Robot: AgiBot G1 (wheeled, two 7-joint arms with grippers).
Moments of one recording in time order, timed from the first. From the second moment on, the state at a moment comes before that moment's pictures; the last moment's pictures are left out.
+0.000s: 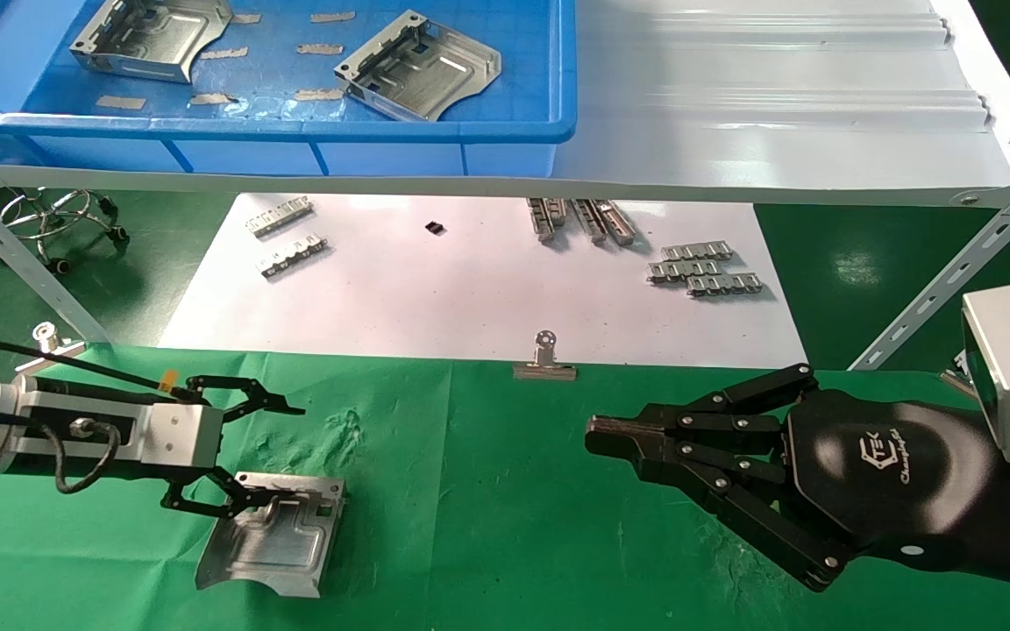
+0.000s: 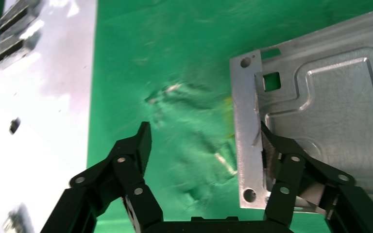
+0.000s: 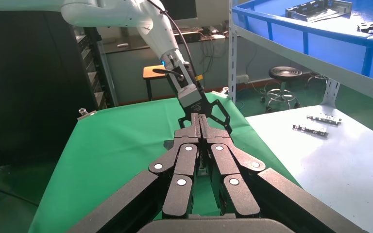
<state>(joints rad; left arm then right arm) -1.76 1.00 1.02 0.00 1.17 1.49 0.96 1.09 -0.55 -0.42 1.23 -0.62 -1.42 0.10</state>
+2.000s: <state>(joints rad) -1.40 0.77 0.63 -0.69 0.88 1.56 0.29 1.09 -0.55 -0.42 1.23 -0.62 -1.42 0.10</state>
